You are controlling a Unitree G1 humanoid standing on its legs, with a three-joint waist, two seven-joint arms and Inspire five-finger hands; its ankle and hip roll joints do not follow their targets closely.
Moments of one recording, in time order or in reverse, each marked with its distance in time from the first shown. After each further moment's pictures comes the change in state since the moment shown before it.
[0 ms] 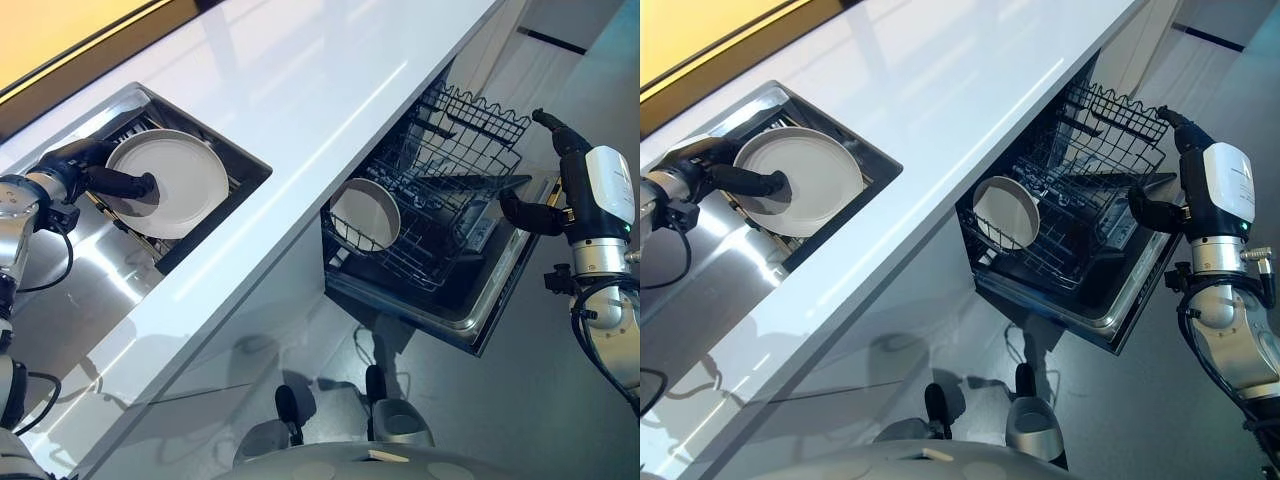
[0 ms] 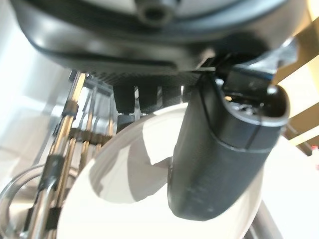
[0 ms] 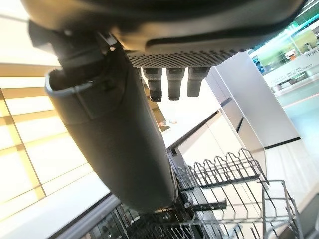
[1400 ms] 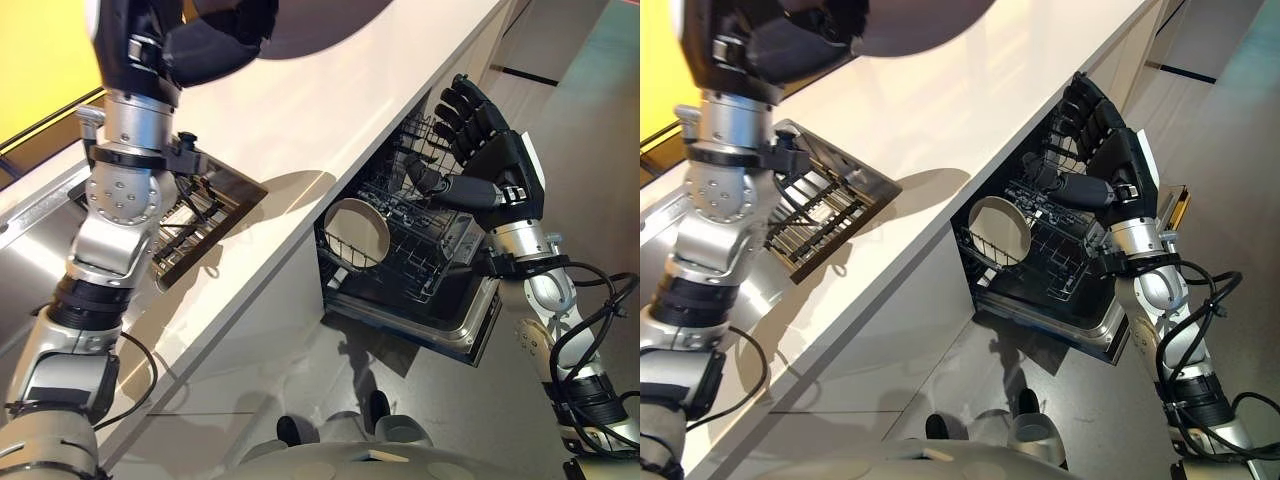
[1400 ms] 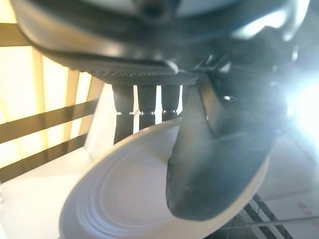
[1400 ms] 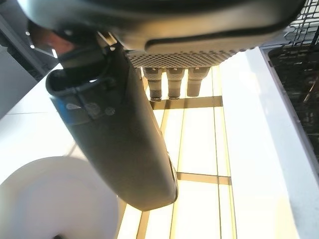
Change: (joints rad) left arm -0.010 -0.408 -0.021 -0.703 -0.027 -0.522 0.569; right arm -0.165 0.351 0.088 -0.159 0.787 -0.113 0.440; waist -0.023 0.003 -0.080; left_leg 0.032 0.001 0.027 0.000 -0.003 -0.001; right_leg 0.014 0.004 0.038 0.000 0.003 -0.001
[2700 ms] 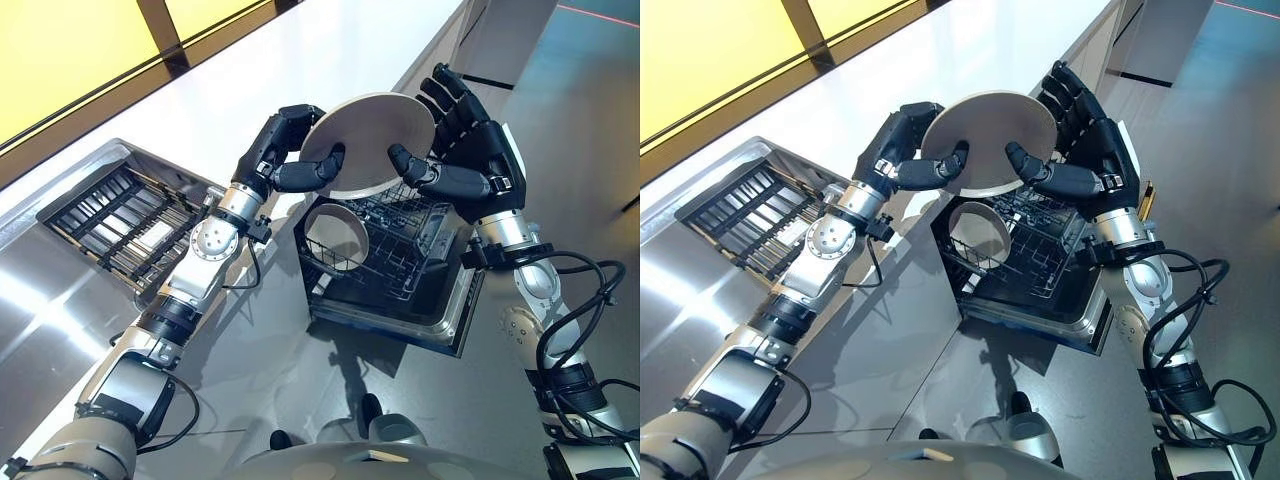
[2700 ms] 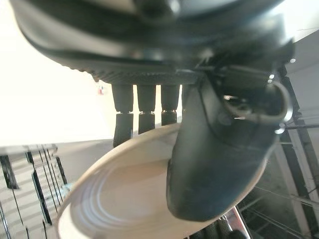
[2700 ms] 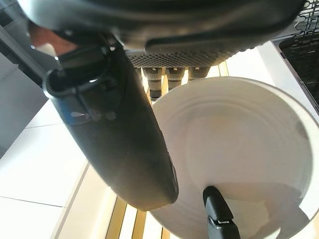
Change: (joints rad) left arm 0.071 -0.219 -0.195 0.364 -0.037 -0.047 -0.303; right arm -0.071 0.050 0.007 0.001 0.079 0.073 0.050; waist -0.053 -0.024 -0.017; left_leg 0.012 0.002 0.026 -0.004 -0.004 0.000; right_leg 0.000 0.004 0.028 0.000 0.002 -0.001
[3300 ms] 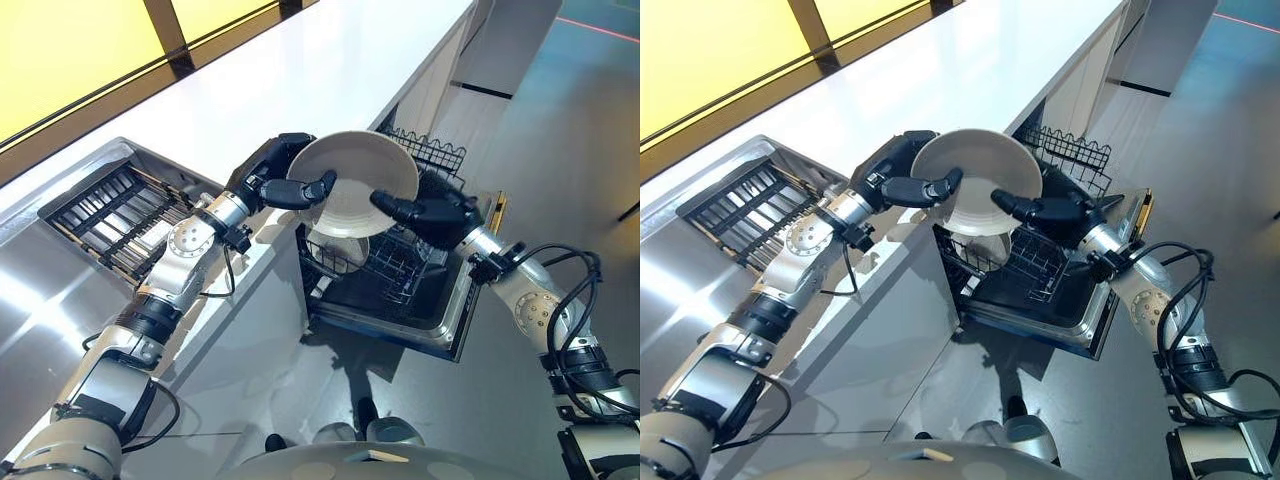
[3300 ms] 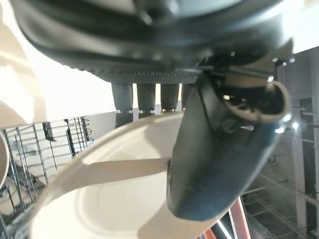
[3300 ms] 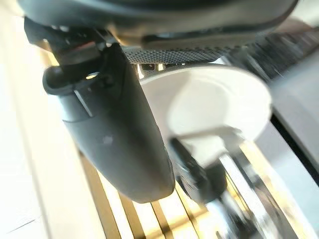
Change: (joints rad) left arm 0.000 0.082 -0.008 0.104 -0.234 0.058 -0.312; right arm -0.068 -0.084 0.043 0.249 0.453 0.498 0.497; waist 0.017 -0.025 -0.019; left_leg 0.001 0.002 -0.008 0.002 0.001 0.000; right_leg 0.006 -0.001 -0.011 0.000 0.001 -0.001
